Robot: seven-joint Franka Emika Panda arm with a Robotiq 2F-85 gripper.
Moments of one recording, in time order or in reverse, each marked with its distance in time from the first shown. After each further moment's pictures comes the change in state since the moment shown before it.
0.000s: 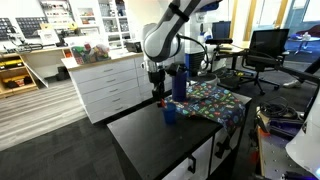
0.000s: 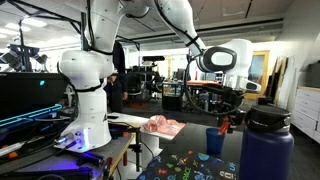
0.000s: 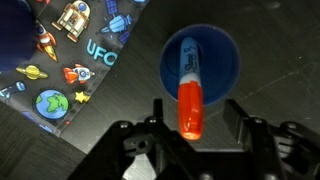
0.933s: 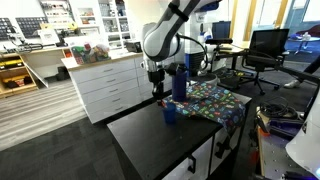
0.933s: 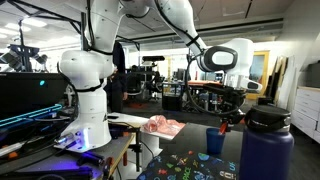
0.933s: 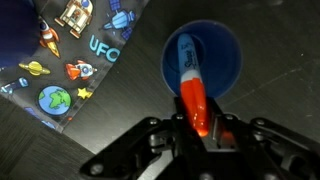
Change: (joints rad) arm -0.003 0.003 0.000 0.009 0.000 0.001 -0.006
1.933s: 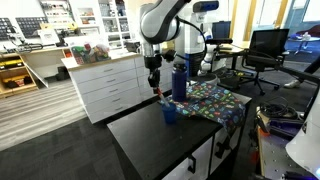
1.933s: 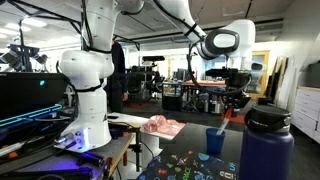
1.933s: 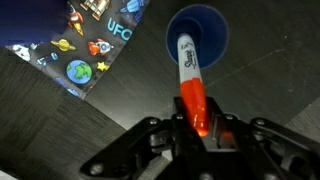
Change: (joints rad) arm 0.001 -0.095 0.000 0.032 -0.009 -0.067 0.004
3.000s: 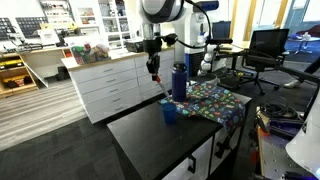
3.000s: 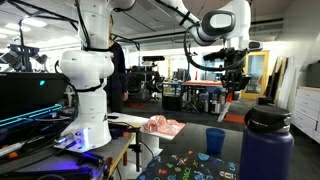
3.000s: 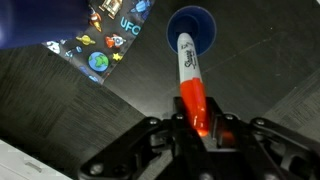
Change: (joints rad) arm 0.009 -0.127 -0.001 -0.004 -0.031 -0.069 0.057
